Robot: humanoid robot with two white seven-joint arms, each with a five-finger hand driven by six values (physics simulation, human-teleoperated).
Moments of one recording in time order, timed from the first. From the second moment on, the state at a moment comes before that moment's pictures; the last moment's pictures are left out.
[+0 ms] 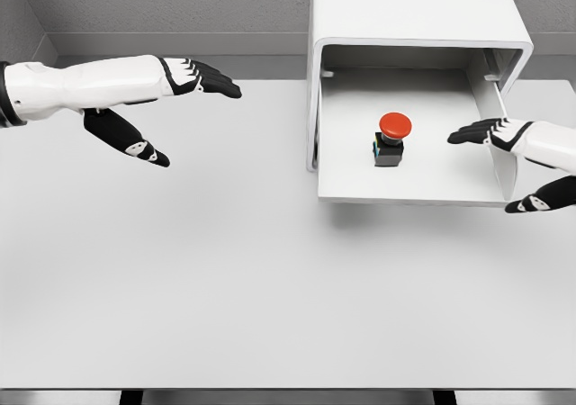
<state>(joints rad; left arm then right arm) -0.89 0.93 -0.78 -1.64 0.27 -0.54 -0.61 -0.47 -1.31 0.68 -1.69 -0.19 -0.61 0.27</state>
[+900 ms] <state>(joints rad) -0.89 0.93 -0.78 -1.64 0.27 -0.54 -0.61 -0.49 -1.24 0.68 -1.69 -0.16 -0.61 0.32</state>
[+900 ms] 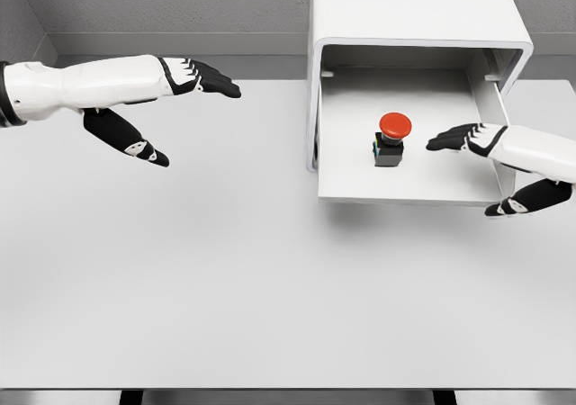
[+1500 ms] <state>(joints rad) -0.89 0.93 -0.78 -1.64 0.27 -0.54 -0.61 -0.55 -1.17 0.68 -1.65 -0.09 -0.61 0.32</state>
